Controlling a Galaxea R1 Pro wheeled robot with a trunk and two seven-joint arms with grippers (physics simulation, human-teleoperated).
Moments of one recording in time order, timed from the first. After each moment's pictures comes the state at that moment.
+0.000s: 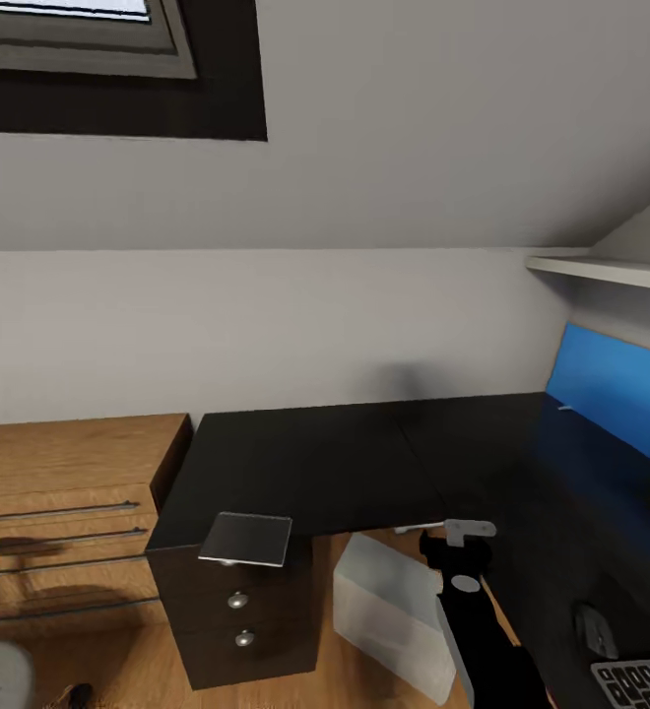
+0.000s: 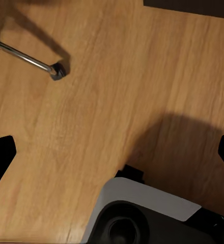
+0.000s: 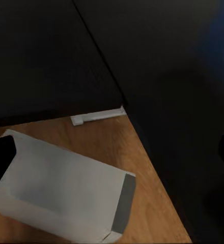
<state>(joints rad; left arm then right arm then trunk) 0.15 0.04 -0.24 -0.74 0.46 -0.04 0.45 -0.35 0.13 -0.07 -1.04 0.21 0.27 -0.28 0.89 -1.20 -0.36</state>
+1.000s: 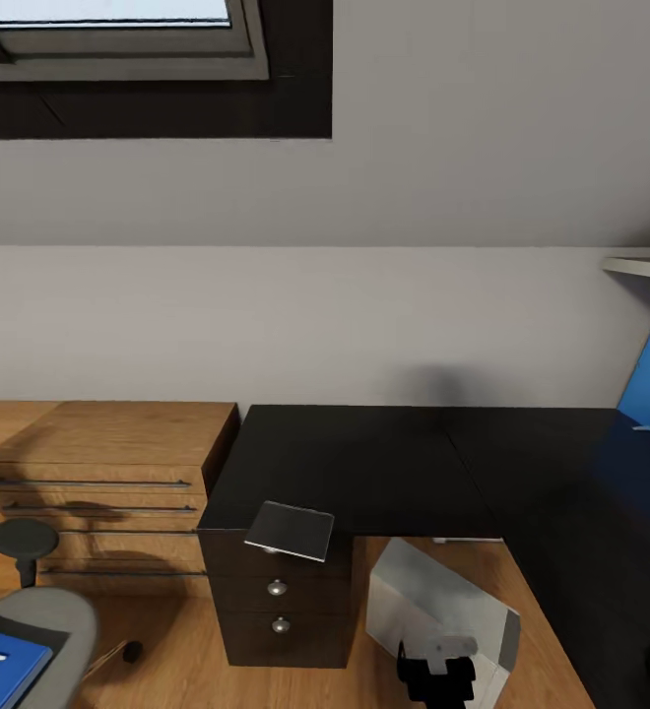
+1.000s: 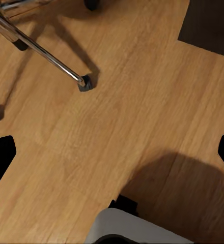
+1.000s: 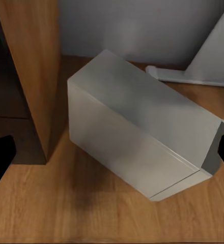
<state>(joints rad) 0.15 0.04 -0.24 -0.74 0.46 -0.18 0.45 -0.16 0.13 0.05 -0.70 0.18 -0.13 -0.28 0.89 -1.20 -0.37</state>
